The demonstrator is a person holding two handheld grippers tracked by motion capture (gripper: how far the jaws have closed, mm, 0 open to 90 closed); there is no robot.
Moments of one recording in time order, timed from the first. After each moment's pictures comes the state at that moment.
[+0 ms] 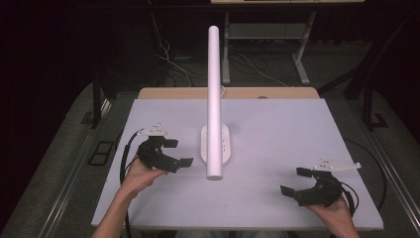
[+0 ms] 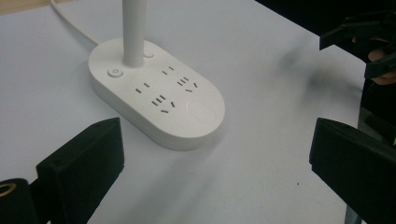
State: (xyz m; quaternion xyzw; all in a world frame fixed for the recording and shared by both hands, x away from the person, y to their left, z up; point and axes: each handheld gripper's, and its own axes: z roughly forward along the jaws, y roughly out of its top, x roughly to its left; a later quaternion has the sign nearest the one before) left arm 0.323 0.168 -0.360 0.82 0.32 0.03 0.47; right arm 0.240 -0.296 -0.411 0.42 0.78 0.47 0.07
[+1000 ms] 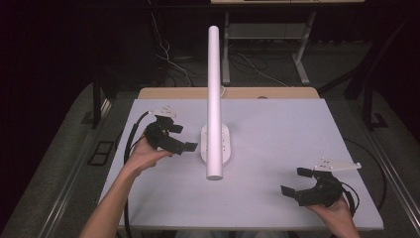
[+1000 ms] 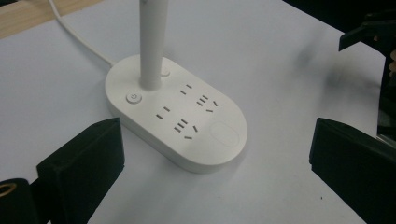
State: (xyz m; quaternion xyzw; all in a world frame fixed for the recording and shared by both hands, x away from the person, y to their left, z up) left arm 0.370 0.154 -0.341 0.85 0.30 0.03 0.44; right arm 0.240 -0.296 -0.412 0.42 0.78 0.47 0.07
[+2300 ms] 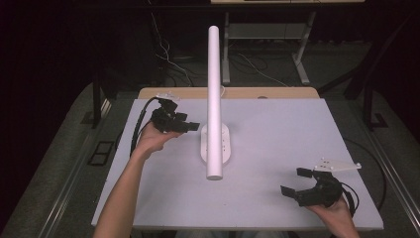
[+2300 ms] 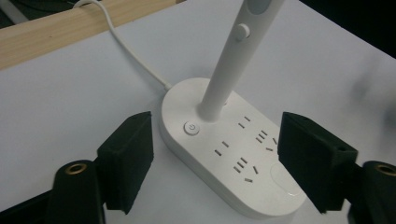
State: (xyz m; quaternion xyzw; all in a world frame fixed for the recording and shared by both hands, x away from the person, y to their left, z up) left arm 0.426 0.148 -0.351 0.83 0.36 0.05 0.43; right arm 0.240 -0.297 -0.413 0.42 0.77 0.47 0.06
